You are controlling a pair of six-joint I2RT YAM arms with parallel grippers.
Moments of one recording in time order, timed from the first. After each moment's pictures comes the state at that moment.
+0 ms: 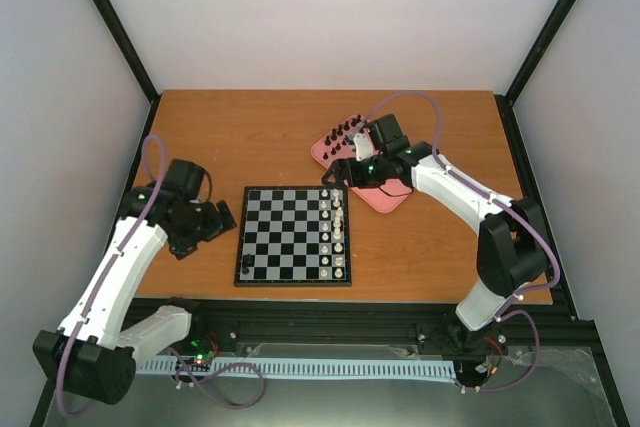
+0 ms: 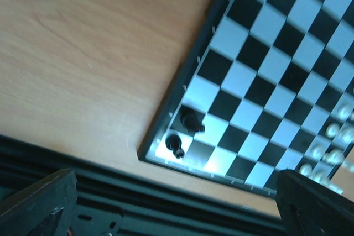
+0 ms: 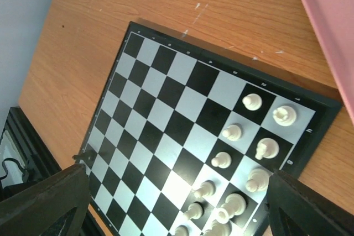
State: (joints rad) left arm -0.18 1.01 1.04 -1.30 0.07 -0.74; right arm 0.52 1.65 1.27 -0.54 -0.52 0.34
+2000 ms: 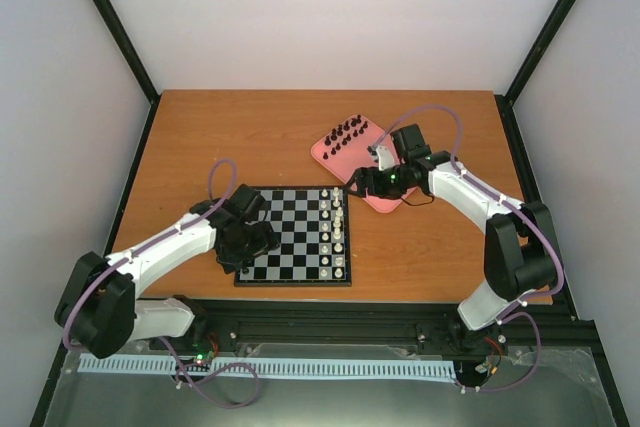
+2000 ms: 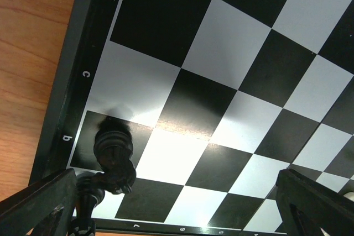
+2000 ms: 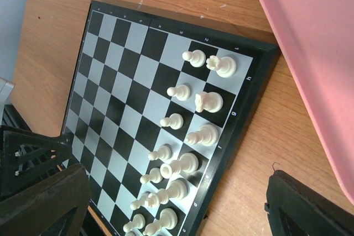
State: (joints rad) left arm -0.56 1.25 0.72 -0.83 0.12 -1.03; right arm 0.37 1.61 1.12 -0.54 -0.60 0.28
